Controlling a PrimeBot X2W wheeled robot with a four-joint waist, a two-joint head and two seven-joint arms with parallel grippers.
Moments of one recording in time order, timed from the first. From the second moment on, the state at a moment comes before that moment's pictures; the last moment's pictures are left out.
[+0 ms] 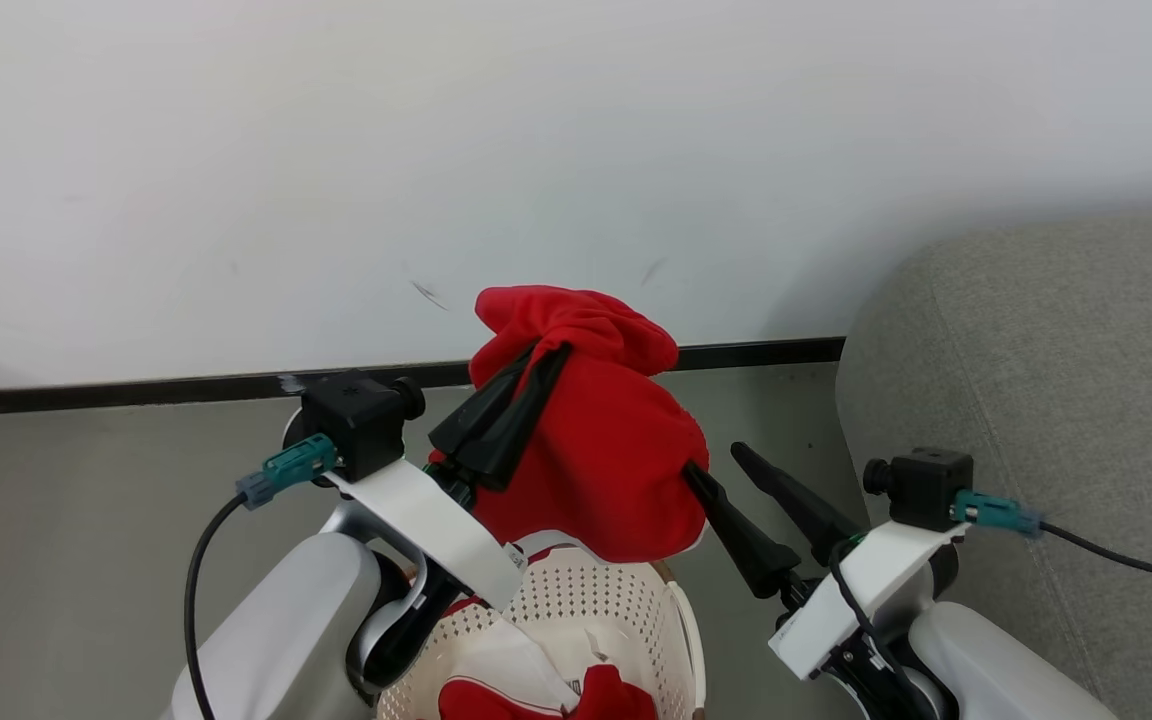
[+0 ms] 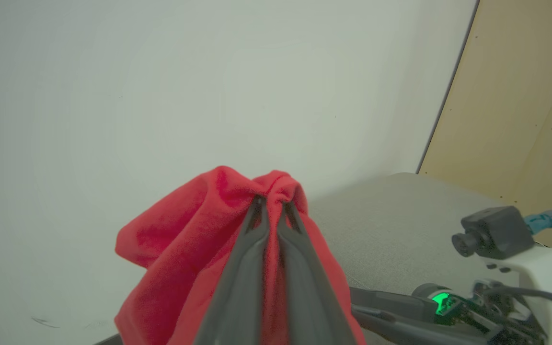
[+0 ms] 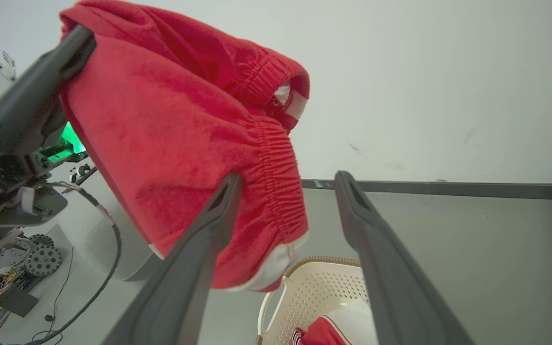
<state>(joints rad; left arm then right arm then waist) -0.50 0.15 -0.61 0.15 -0.69 -0.13 -0.15 -0.35 -0.21 0.66 0.25 0.80 0.12 -0.24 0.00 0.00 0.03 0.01</state>
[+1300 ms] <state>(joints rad) -0.50 0.14 -0.72 0.08 -0.75 -0.13 -0.10 -0.71 -0.25 1.14 0.38 0.97 0.12 -0.21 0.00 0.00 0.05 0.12</state>
